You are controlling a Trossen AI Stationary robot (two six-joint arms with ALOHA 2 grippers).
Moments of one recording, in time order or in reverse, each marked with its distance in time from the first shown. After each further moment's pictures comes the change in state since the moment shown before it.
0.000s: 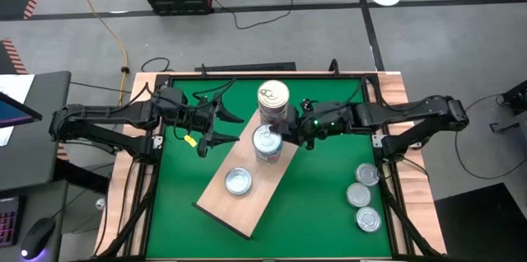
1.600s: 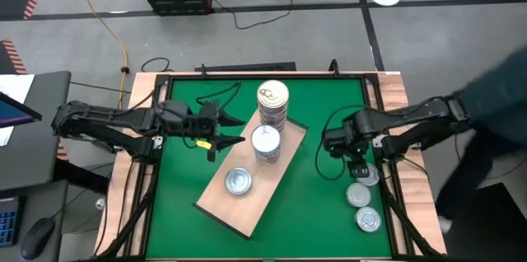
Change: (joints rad) left arm -0.114 0.028 0.000 -0.027 -0.265 -0.194; right arm 0.043 -0.024 -0.055 -1.266 -0.289 -1.585
